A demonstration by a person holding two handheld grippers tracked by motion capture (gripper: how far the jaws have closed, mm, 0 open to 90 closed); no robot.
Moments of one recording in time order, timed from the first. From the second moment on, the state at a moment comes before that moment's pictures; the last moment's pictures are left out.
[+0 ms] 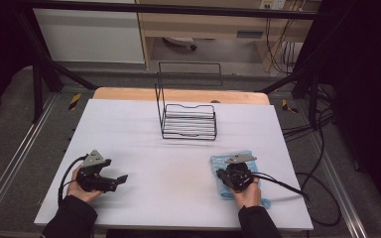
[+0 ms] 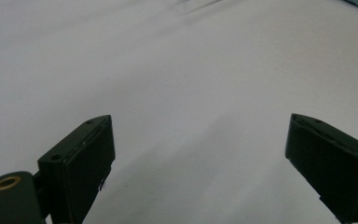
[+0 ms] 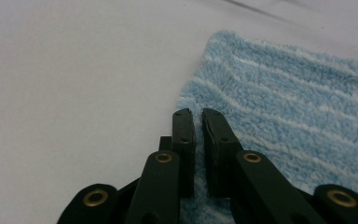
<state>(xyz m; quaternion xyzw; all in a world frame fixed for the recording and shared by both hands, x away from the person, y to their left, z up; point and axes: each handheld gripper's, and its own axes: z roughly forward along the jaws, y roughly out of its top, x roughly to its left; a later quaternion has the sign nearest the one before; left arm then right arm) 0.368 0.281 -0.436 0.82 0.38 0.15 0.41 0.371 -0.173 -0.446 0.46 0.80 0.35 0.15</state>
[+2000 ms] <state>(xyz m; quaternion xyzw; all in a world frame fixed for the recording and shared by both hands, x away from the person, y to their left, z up) 0.368 0.262 -0.433 0.82 0.38 0.14 0.40 0.365 -0.169 -0.426 0.38 0.81 0.44 0.10</state>
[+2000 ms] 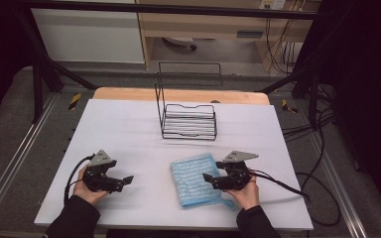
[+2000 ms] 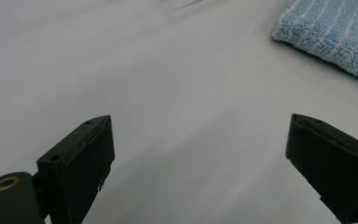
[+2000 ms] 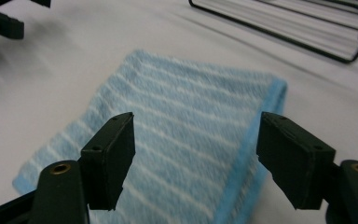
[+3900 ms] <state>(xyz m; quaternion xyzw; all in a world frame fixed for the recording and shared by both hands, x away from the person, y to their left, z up) 0.394 0.155 -0.412 0.82 0.40 0.12 0.40 0.359 -0.208 -0.434 0.39 0.80 0.46 0.08</state>
